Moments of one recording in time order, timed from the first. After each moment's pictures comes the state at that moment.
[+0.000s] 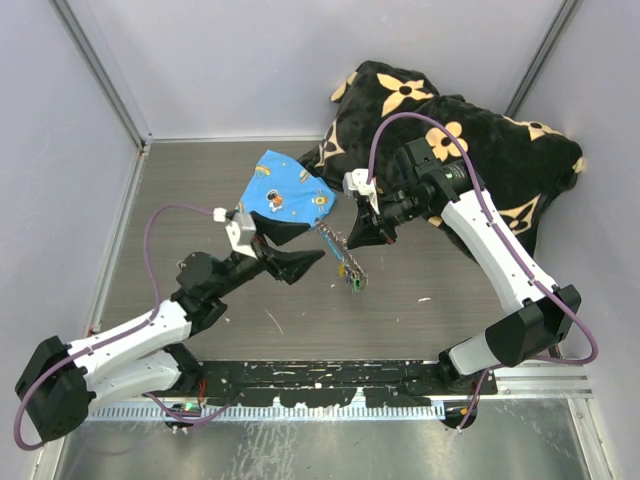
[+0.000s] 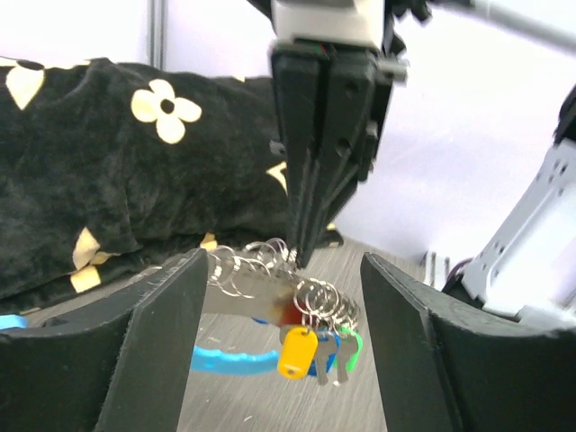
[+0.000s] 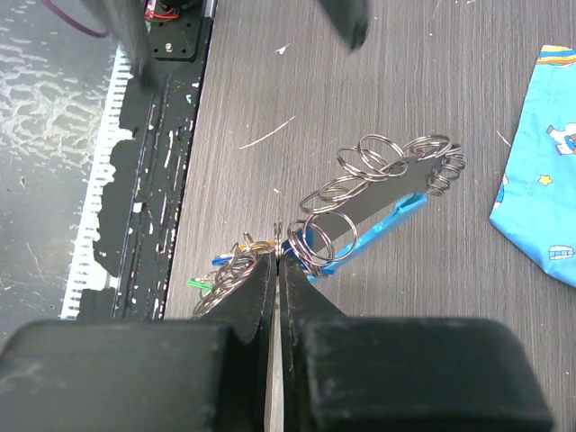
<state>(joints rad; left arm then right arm) -0.83 0.98 0.50 0.84 0.28 -0.26 0.42 1.46 1.57 -1.21 -1.01 -0.96</state>
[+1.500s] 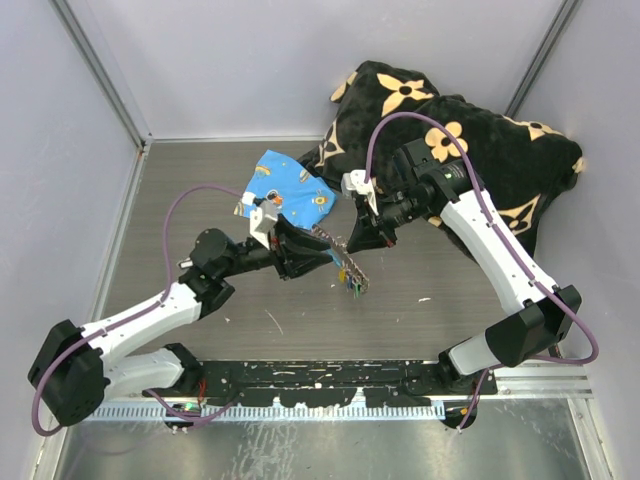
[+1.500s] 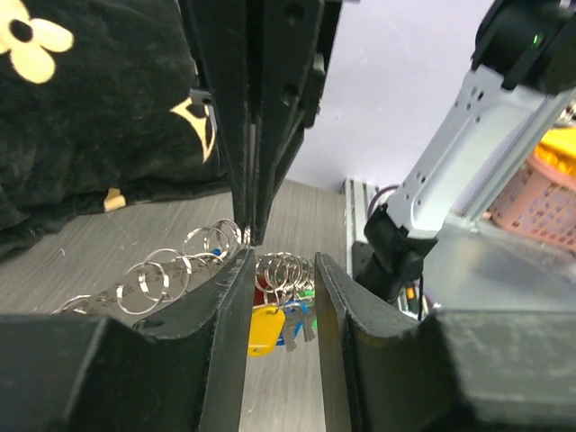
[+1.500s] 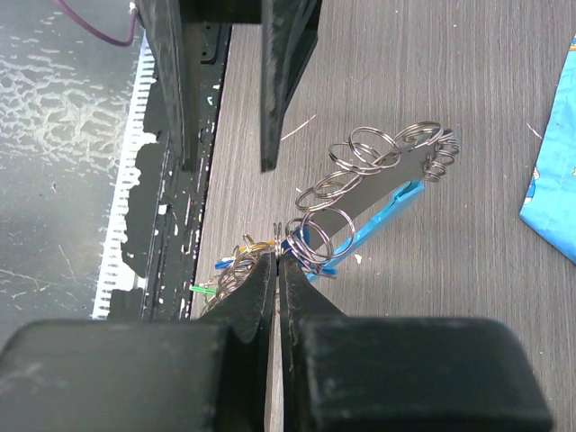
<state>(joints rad) -0.72 1.09 0.62 0.76 0.65 -0.44 0.43 1.46 1.58 -1.25 -1.02 -0.92</state>
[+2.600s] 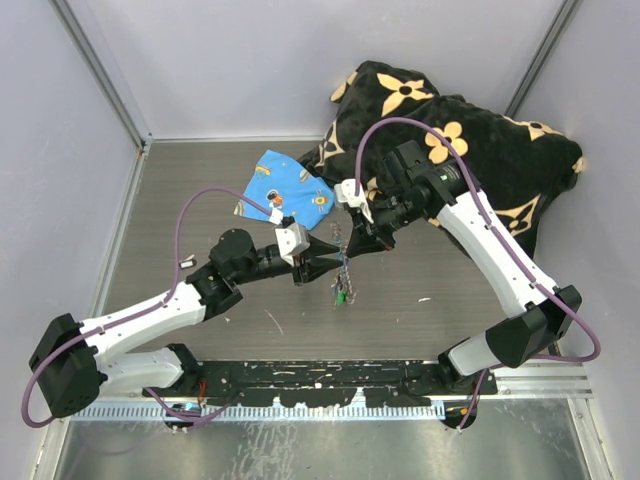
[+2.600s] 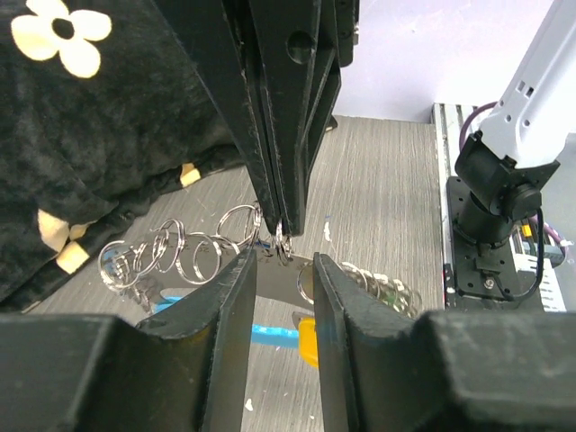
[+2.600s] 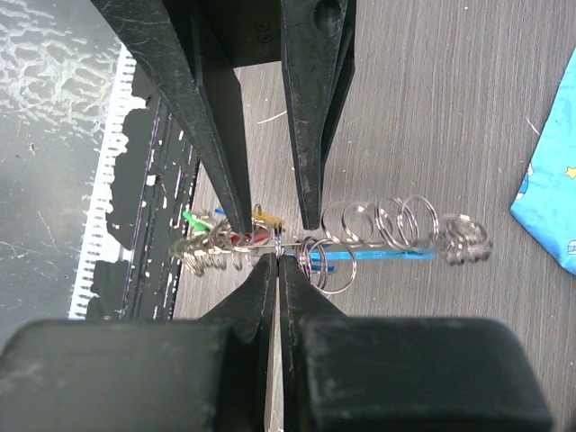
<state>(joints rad) -0.87 1.12 0.70 0.47 0.48 0.04 0.50 1.46 1.62 -1.31 -0.92 -0.98</state>
